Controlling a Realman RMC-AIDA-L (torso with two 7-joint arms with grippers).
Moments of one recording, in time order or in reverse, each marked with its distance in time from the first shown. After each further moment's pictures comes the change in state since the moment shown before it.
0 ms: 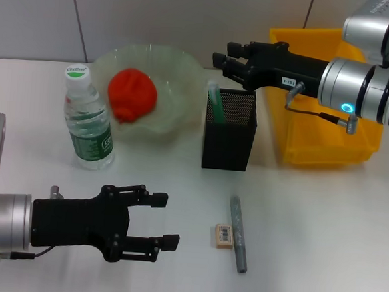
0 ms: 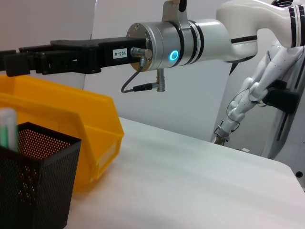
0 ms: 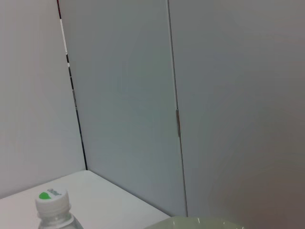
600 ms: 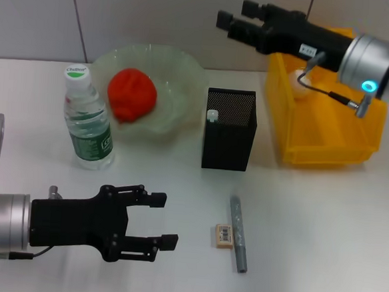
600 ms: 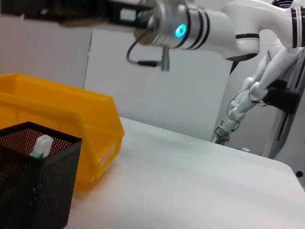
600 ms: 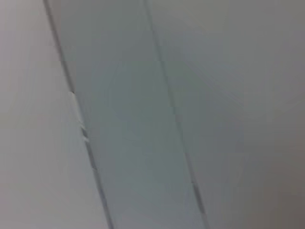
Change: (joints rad) left arm 0.001 0.002 -0.001 0.001 0.001 0.001 -0.001; right arm -0.049 -0.009 0.011 -0.084 0.160 -0.122 0.099
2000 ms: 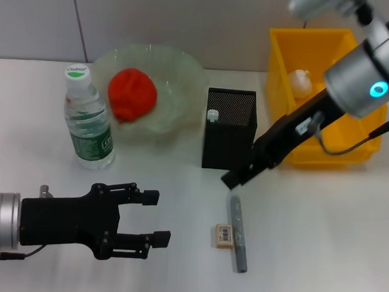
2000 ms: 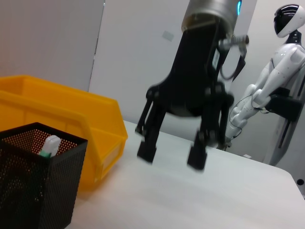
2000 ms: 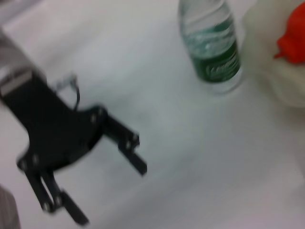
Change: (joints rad) left arm 0.009 0.013 -0.027 0.002 0.005 0.027 -0.020; right arm 0.285 -0.043 -0.051 -0.276 -1.009 -0.606 0.837
